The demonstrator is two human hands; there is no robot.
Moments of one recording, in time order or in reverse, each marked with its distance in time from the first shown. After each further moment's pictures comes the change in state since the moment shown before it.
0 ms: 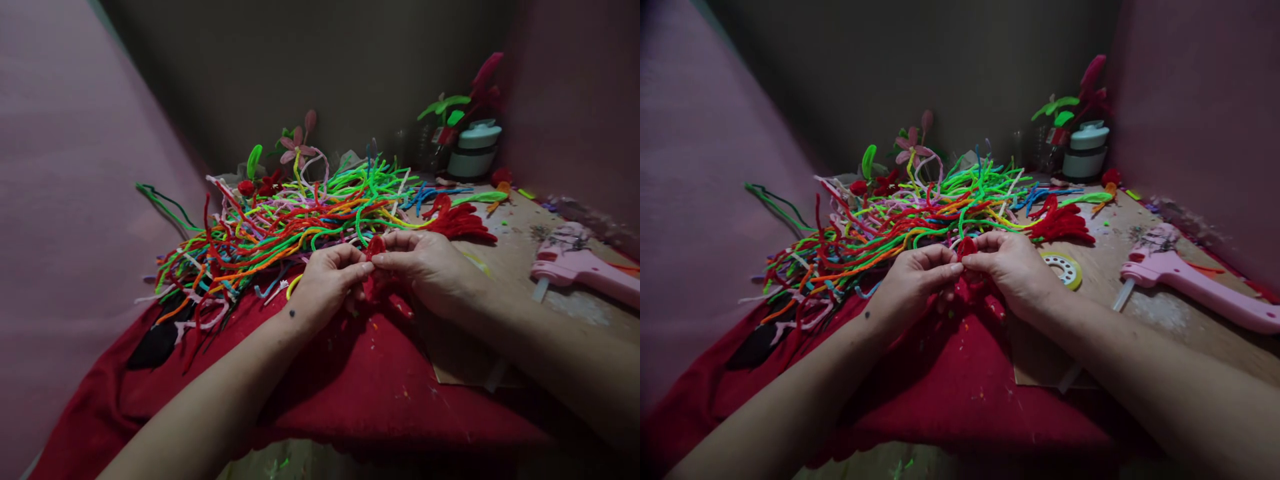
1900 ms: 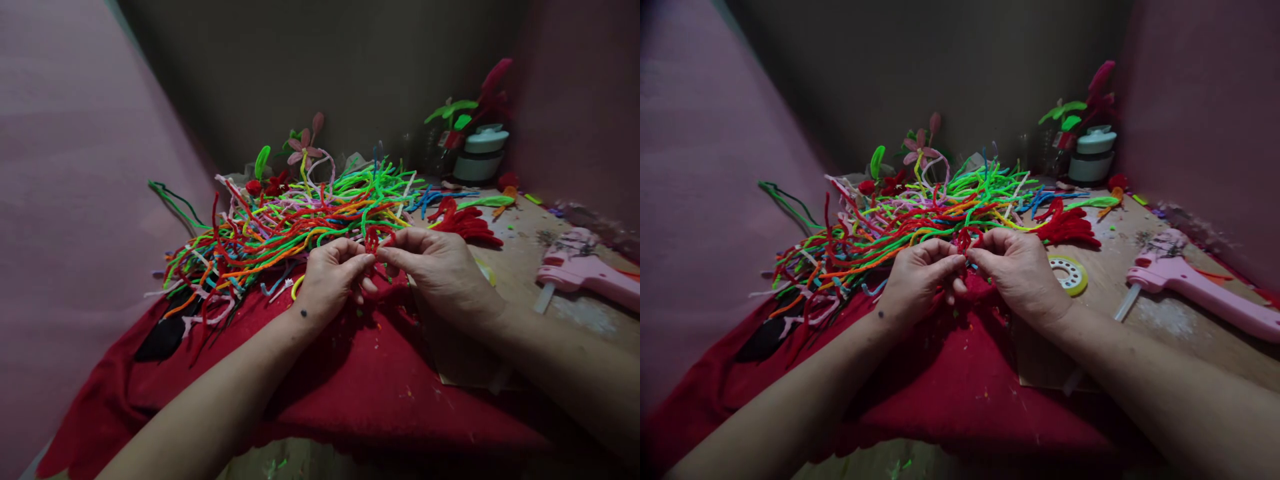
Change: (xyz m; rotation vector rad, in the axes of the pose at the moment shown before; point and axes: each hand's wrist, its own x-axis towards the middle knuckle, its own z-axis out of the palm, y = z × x) left_hand 0.004 -0.004 0.004 -0.098 0.113 0.118; right_hand -0.008 -0.009 0.004 -0.431 0.168 -0.237
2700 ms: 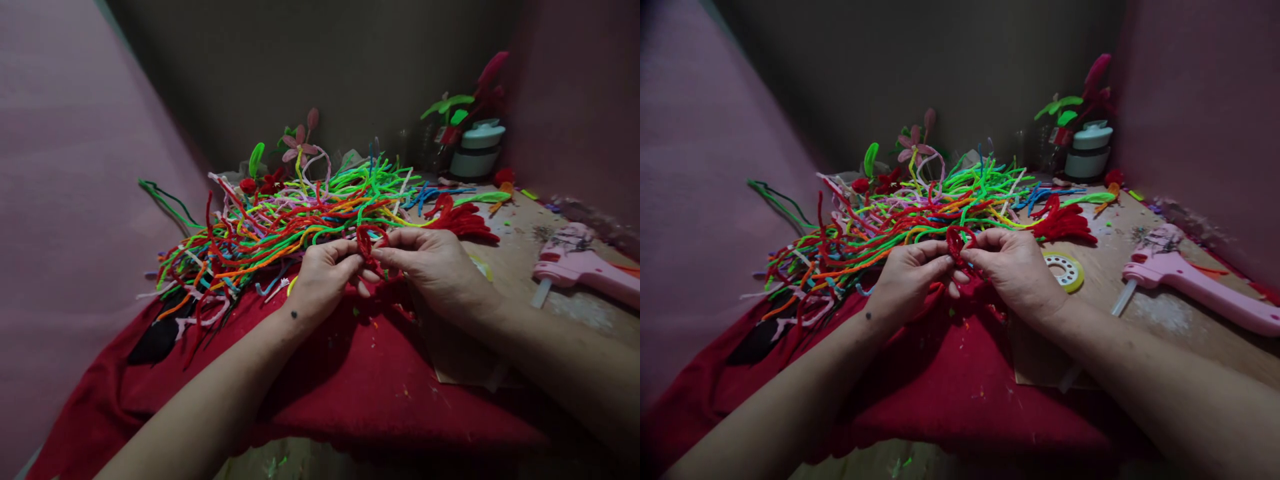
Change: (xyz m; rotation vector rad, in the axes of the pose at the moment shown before) left_hand 0.000 0.006 -0.001 0.015 -0.078 -0.001; right_hand 0.001 0.006 -0.001 0.135 -0.066 0.080
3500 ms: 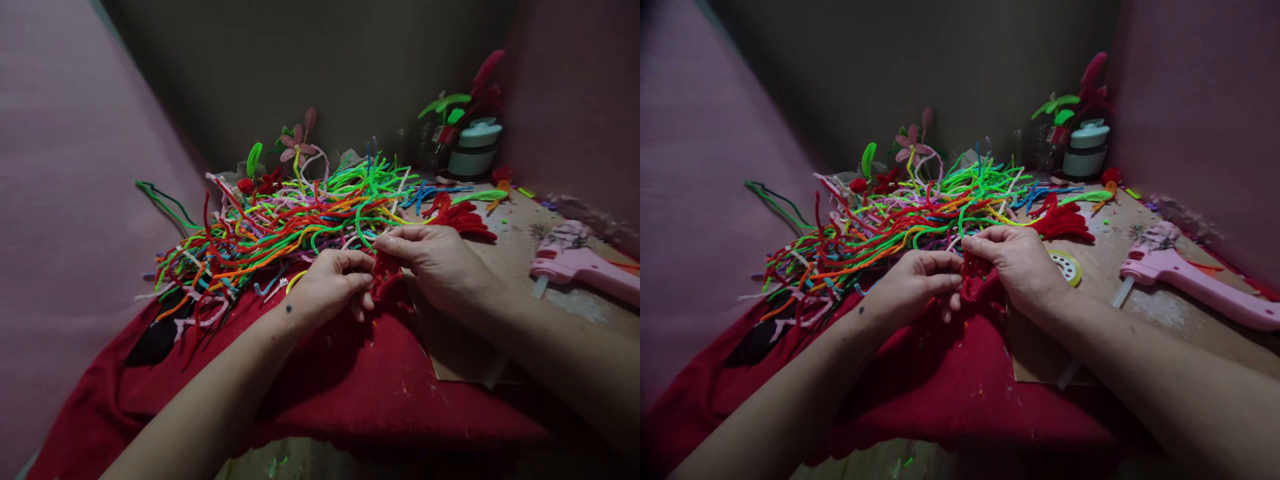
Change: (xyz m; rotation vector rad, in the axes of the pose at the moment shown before) left_hand -0.005 0.004 0.000 0.098 -0.203 -0.238; right_hand 0.002 -0.002 -0.003 0.163 -0.002 0.127
